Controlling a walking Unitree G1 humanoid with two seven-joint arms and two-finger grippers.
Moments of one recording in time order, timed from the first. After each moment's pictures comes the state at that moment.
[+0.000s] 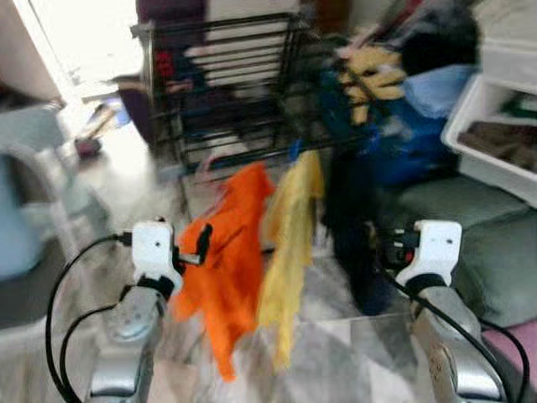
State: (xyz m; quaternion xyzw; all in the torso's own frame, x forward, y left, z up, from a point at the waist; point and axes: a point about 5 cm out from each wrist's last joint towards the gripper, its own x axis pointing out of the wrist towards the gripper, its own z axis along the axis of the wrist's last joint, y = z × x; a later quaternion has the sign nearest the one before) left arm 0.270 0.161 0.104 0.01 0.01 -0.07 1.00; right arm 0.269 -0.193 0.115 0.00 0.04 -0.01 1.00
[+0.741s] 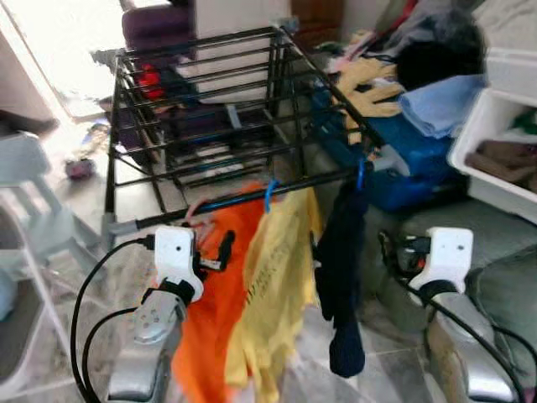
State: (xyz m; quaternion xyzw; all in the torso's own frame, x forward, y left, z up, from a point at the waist) left arm 0.265 0.138 0.098 -0.02 0.04 -0.12 0.99; right arm 0.264 -0.201 0.101 0.00 0.09 -0.03 1.00
